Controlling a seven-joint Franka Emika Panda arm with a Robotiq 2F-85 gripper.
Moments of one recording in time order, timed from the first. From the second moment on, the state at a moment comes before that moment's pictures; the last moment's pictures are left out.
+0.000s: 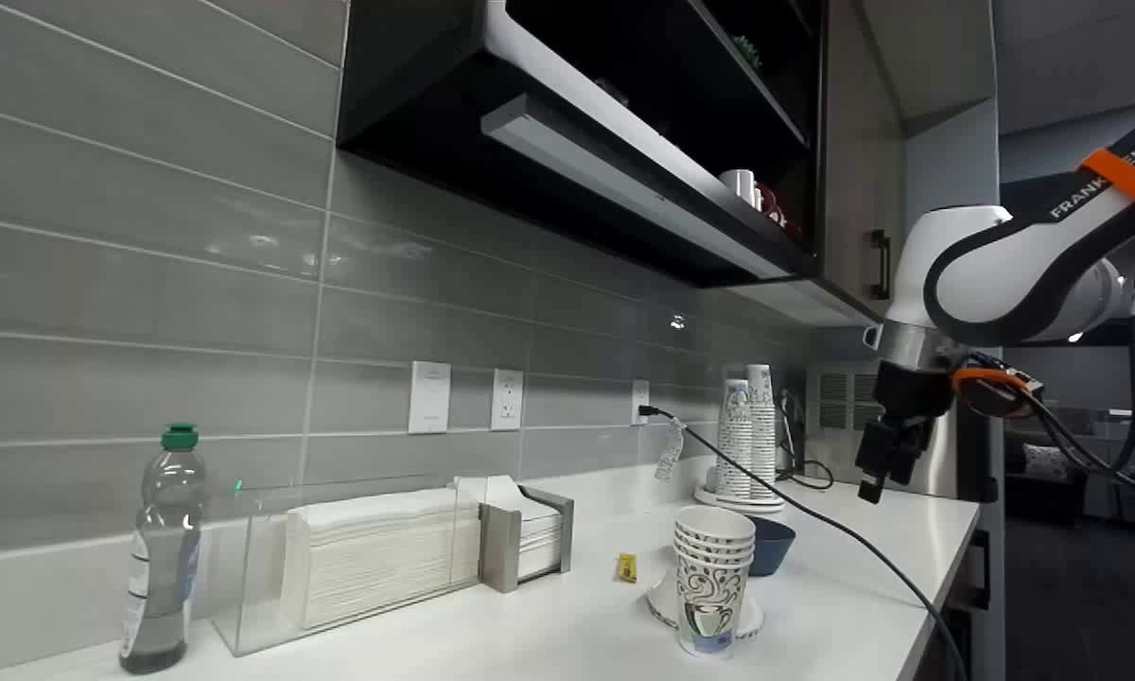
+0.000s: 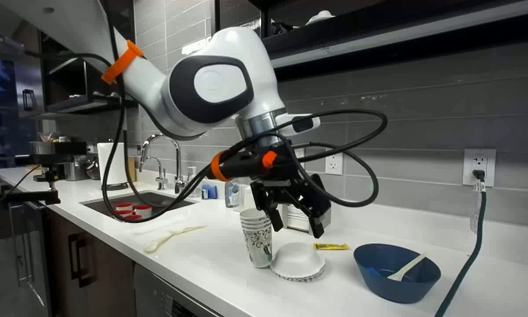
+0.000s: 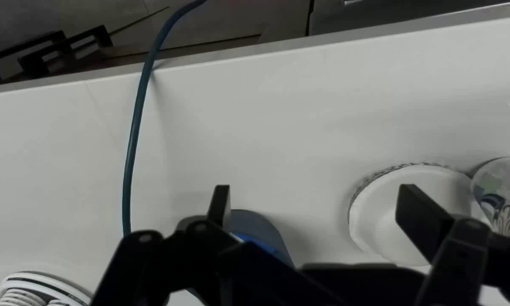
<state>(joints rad) -0.21 -0.37 -0.21 -2.55 -0.26 2.51 -0.16</state>
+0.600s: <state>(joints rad) -0.06 -0.37 -0.20 -2.56 -0.07 2.51 -0.28</state>
